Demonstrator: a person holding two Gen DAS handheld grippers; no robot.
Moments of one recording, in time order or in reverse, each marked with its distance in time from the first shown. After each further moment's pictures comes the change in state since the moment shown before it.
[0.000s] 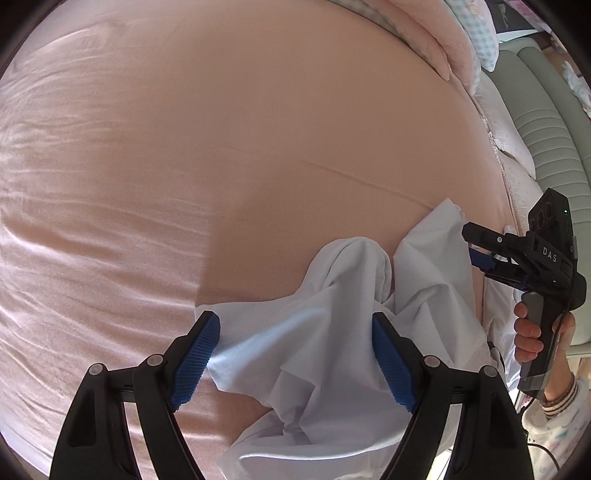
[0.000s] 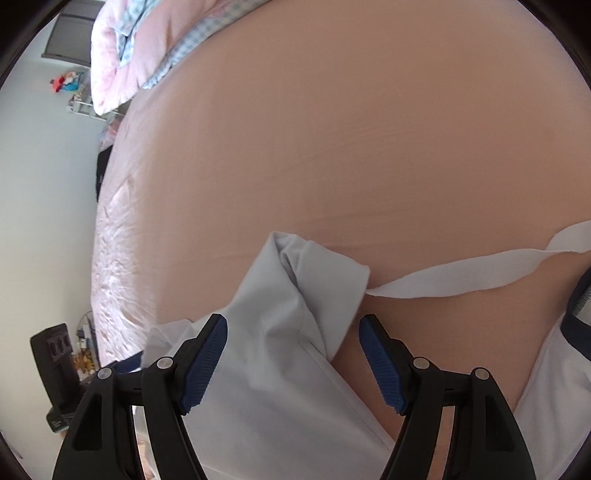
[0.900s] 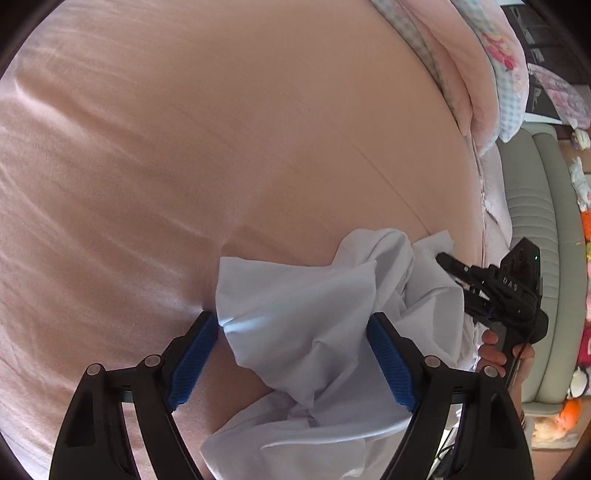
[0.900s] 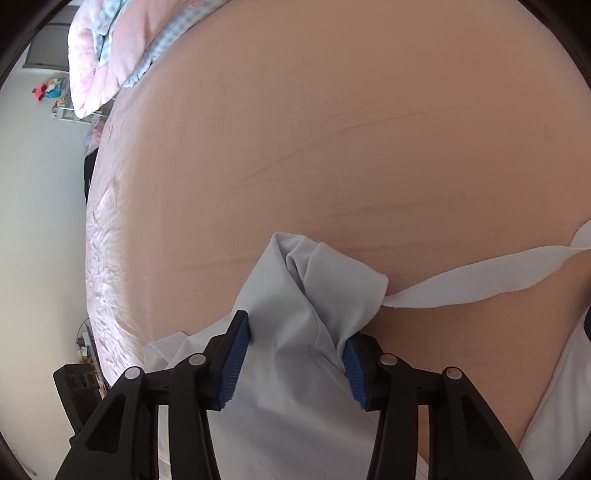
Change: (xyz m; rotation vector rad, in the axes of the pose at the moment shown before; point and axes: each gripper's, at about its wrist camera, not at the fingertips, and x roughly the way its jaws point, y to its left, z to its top) left arm 0.006 0.049 -0.030 -0.304 -0.044 -0.211; right arm 0.022 -0.008 0.008 0.032 0.046 -0.085
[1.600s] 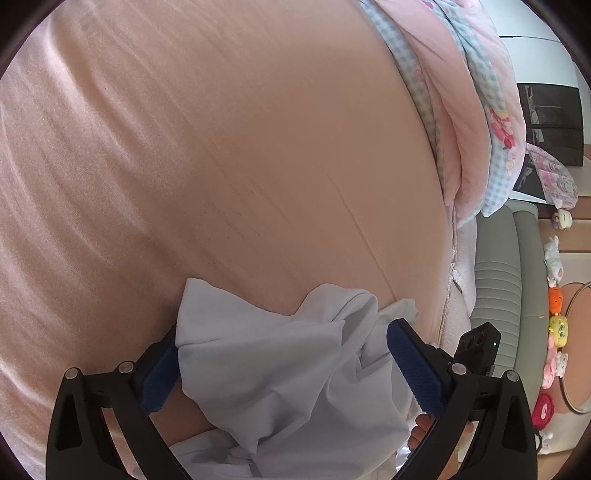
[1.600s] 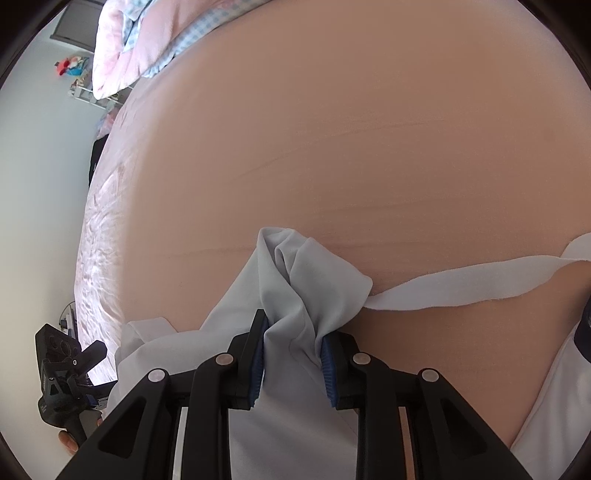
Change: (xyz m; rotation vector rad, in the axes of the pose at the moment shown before) left arm -0.009 0.003 -0.001 -0.176 -0.147 -0.124; right arm -0.002 0.008 -0.008 -0.109 -0.059 -0.023
